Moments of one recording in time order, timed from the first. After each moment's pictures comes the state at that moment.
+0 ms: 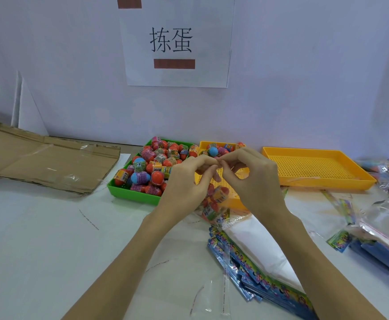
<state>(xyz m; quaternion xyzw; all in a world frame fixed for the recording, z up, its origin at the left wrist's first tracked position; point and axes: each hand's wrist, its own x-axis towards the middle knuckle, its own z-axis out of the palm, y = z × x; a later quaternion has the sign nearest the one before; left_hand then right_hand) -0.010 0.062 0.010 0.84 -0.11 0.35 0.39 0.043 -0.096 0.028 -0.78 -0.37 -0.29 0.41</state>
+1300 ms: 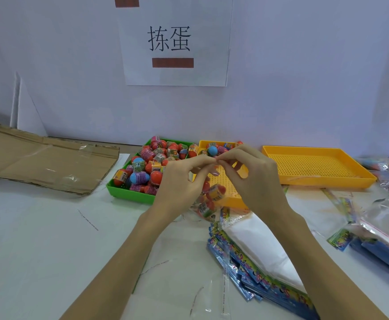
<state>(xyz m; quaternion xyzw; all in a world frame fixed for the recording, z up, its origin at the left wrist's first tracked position) -0.012 0.068 0.014 0.85 -0.09 0.34 0.40 0.049 -0.100 0.027 -0.79 -0.39 -0.31 0.36</state>
